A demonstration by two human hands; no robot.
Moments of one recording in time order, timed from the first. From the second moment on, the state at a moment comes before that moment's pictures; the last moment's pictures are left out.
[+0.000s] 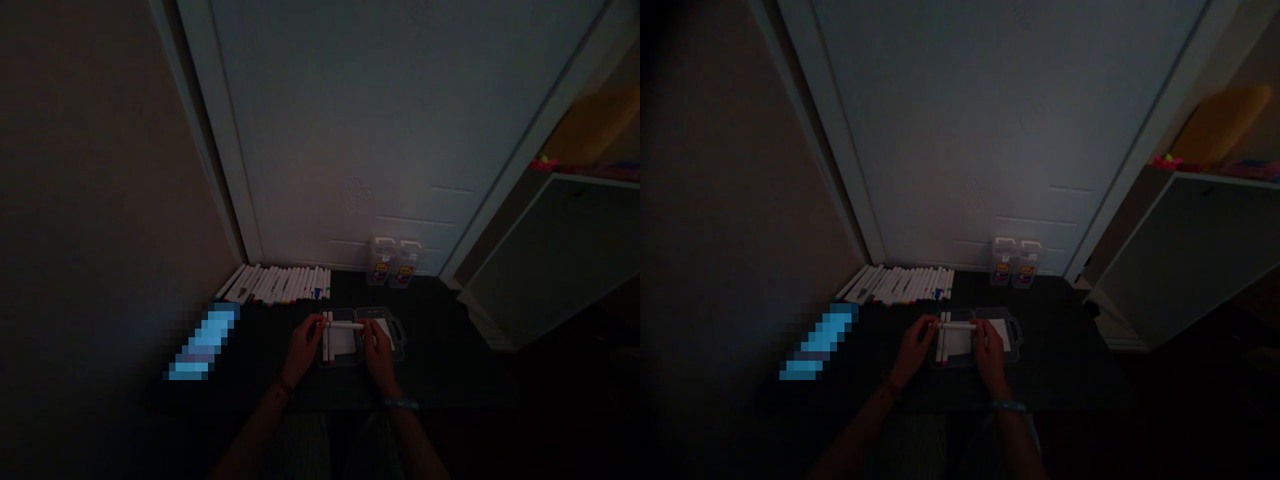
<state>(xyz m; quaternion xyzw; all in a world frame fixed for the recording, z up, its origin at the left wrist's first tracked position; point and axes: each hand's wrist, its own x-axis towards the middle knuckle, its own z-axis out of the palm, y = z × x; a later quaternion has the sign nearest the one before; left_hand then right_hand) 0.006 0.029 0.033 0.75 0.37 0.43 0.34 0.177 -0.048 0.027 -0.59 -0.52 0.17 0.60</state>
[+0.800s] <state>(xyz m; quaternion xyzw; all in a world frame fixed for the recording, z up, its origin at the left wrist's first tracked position) 0.004 0.029 0.032 0.75 0.37 0.43 0.35 0.179 -0.048 0.023 -0.61 -0.49 0.15 0.61</state>
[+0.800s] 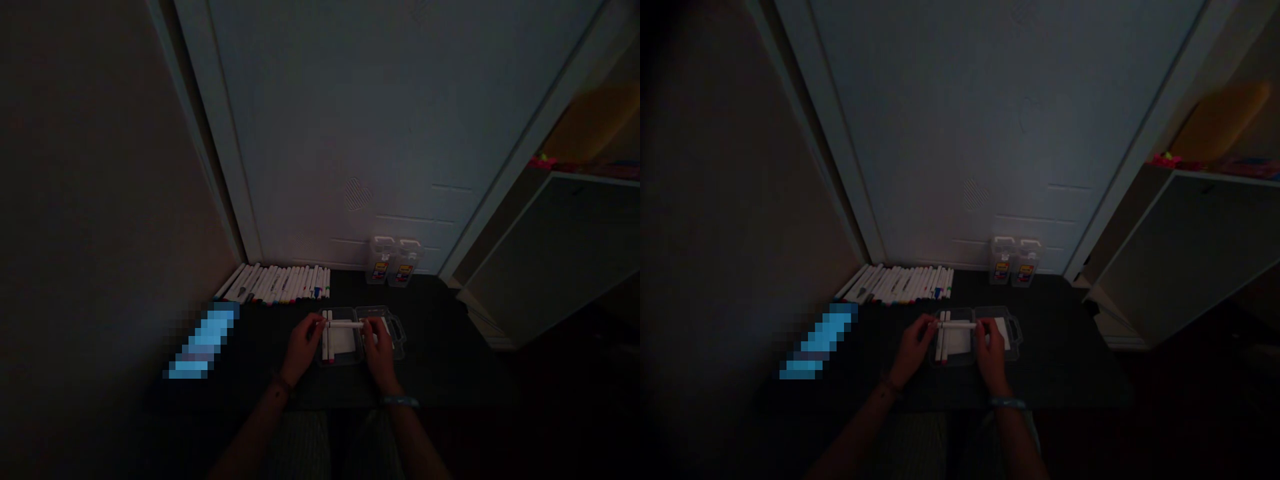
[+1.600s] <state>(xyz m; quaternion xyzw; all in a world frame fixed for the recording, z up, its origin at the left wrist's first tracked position) 0.000 0.036 0.029 0.76 0.37 0.42 0.34 0.176 -0.047 0.022 -0.59 -0.51 0.13 0.60</state>
